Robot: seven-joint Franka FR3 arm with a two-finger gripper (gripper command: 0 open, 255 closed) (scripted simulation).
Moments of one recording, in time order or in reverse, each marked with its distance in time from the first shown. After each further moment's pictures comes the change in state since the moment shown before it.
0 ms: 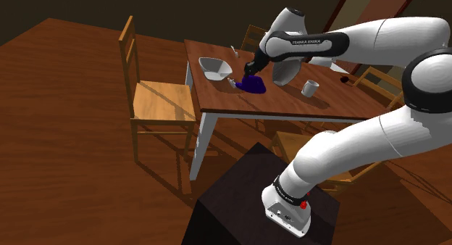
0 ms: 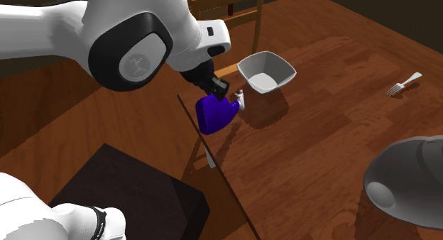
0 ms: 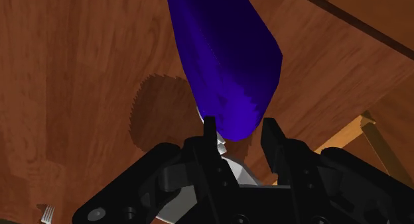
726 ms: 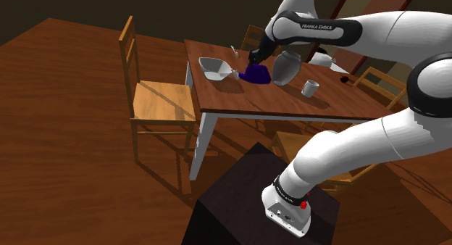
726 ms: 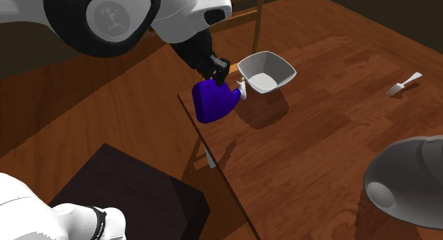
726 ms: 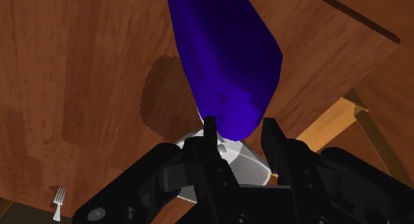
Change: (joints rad) arm 0.008 -0.033 0.017 0.125 0.017 -0.158 -0.012
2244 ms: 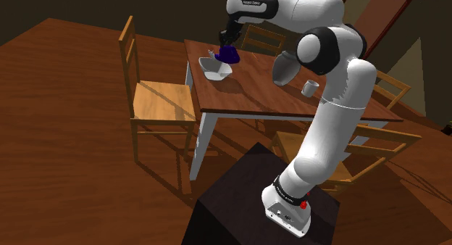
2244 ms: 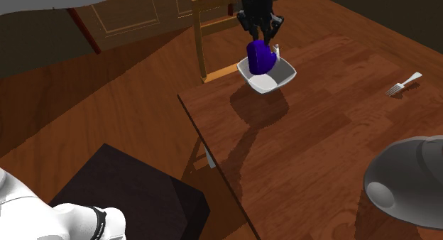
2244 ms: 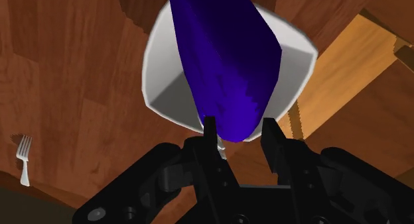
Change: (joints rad) arm 0.027 0.769 -0.049 0.801 0.267 -0.057 -0.119
